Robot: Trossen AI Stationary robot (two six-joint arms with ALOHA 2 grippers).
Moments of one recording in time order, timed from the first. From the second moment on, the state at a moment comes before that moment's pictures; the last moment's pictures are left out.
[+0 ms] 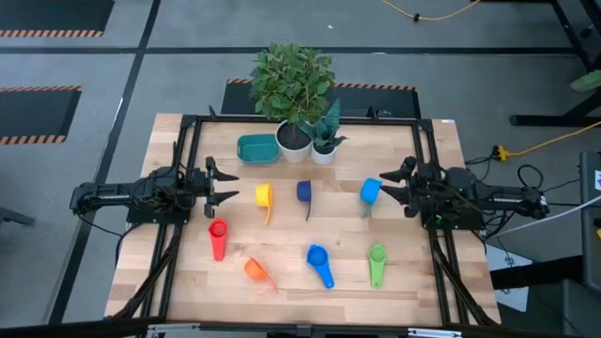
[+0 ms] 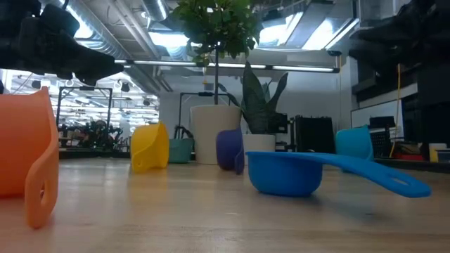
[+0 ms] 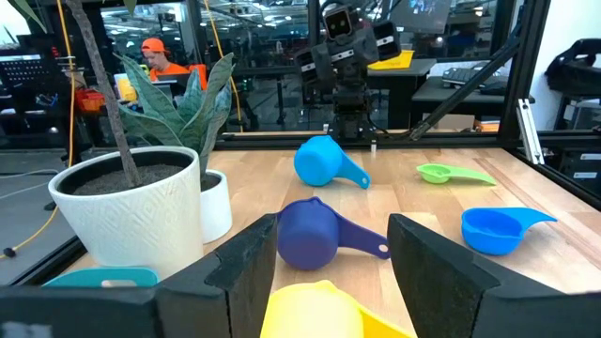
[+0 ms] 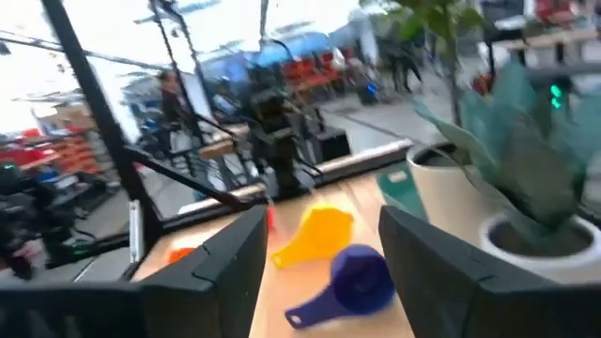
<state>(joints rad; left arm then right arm) 0.09 0.00 0.01 0.02 -0.04 0.03 -0.03 0.08 0.12 0.01 0.11 0.30</state>
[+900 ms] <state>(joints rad) 0.09 0.00 0.01 0.02 -0.04 0.03 -0.03 0.47 0.34 -0.61 0.14 0.81</state>
